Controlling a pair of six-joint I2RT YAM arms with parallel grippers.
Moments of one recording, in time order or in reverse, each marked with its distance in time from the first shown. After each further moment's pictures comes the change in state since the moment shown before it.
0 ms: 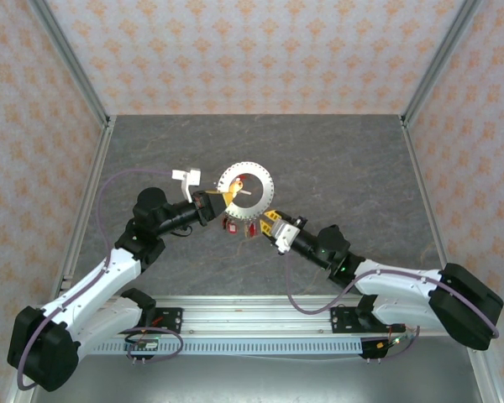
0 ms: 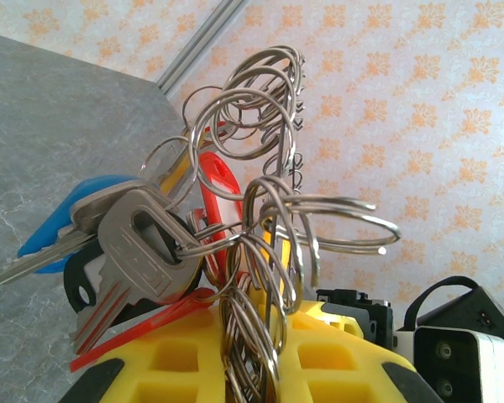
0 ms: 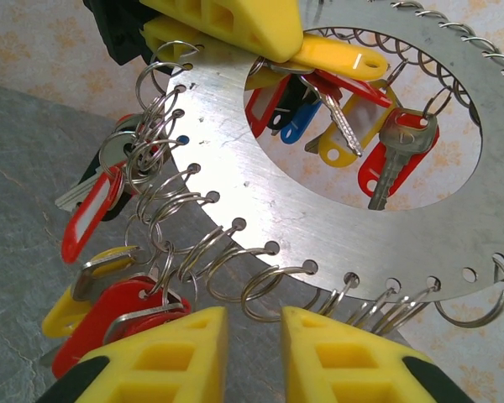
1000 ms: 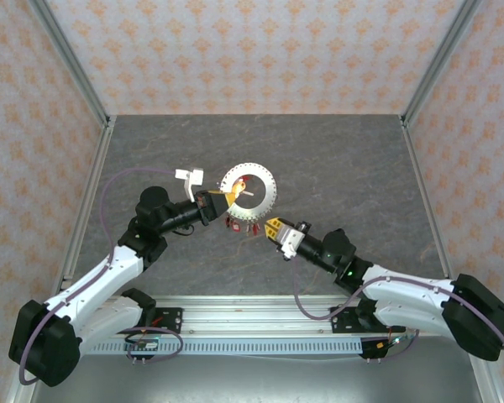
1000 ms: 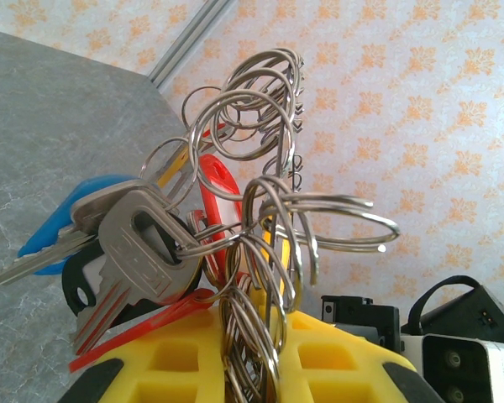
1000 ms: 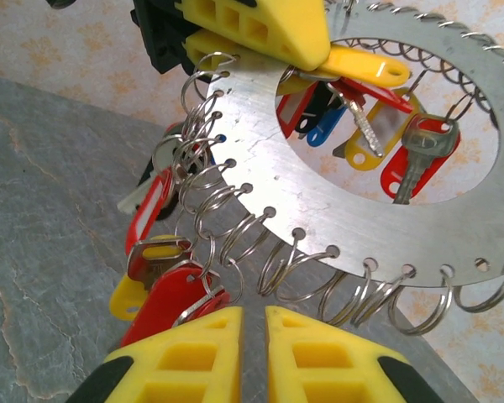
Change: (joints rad) left arm 0.000 0.037 0.000 0.038 0.025 0.000; right arm 0.000 -0.107 -0.045 -0.086 -0.042 0.014
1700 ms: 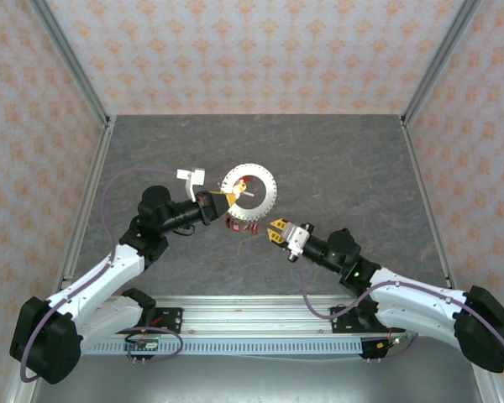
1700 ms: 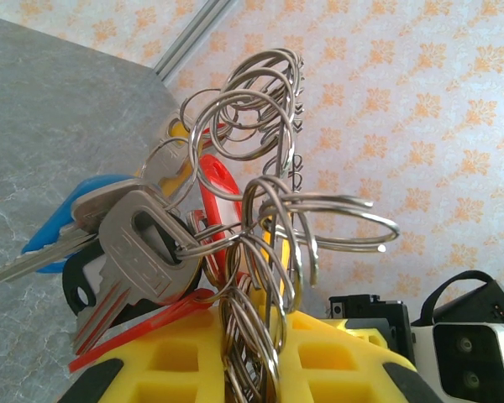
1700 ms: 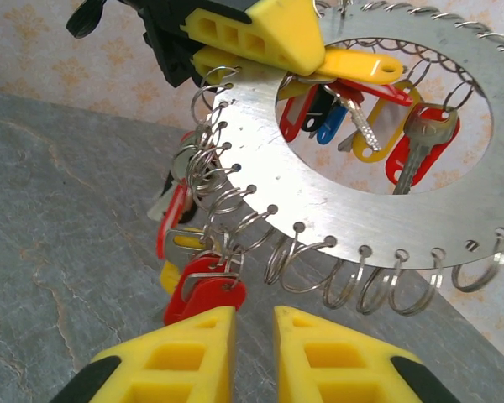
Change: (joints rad) left arm 0.000 0.019 0.000 -0.001 0.000 -0.002; right arm -0.031 -0.108 0.000 -0.141 -0.073 0.108
